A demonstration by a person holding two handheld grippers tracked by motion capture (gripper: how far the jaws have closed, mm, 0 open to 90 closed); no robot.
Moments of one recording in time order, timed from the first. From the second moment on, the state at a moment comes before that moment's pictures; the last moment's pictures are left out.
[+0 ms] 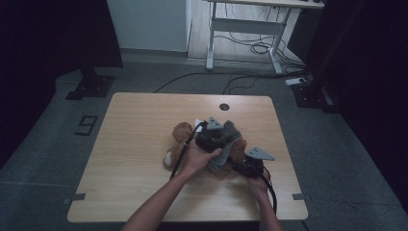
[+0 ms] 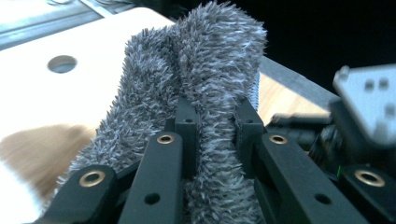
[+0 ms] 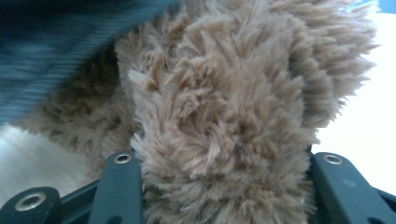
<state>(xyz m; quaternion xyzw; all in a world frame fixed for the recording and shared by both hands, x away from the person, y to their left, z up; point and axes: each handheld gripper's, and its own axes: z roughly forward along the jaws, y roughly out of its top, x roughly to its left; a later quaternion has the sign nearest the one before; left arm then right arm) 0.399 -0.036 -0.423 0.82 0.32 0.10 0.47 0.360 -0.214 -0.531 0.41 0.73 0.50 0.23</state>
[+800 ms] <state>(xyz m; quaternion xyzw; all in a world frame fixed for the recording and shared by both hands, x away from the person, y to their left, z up) 0.399 0.028 -0.446 0.84 0.36 0.14 0.39 0.354 -0.222 -0.533 0.41 0.73 0.51 0.20</state>
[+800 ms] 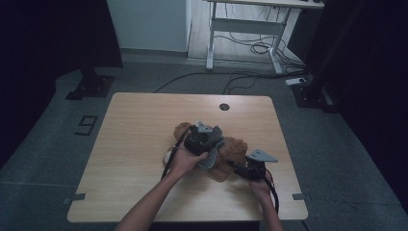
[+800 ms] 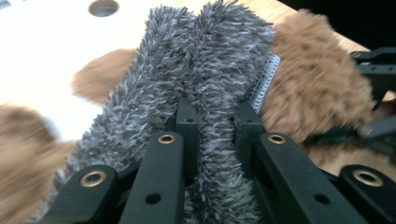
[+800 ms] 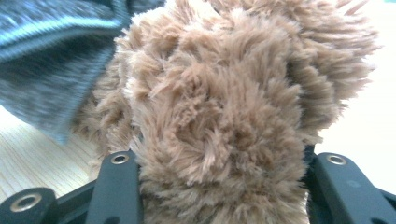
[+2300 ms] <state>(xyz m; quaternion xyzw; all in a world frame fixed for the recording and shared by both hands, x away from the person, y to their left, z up) 0.427 -0.008 -0.446 0.86 0.36 0.09 0.36 0.341 -0.218 -0.535 0.37 0.75 0.50 0.23</state>
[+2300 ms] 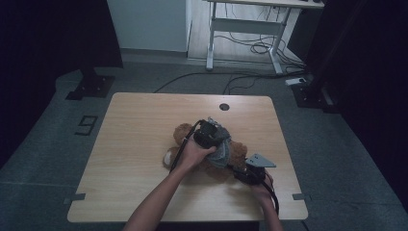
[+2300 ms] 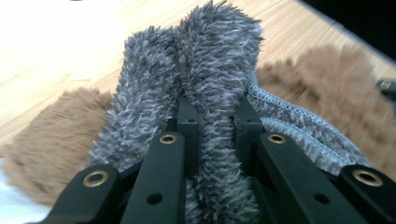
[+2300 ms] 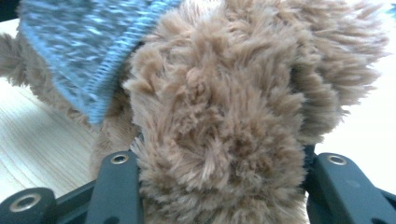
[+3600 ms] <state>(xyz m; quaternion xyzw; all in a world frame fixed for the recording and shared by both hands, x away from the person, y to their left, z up) 0.444 0.039 -0.443 0.85 0.39 0.10 0.33 0.341 -0.217 -0.535 0.37 0.75 0.50 0.24</state>
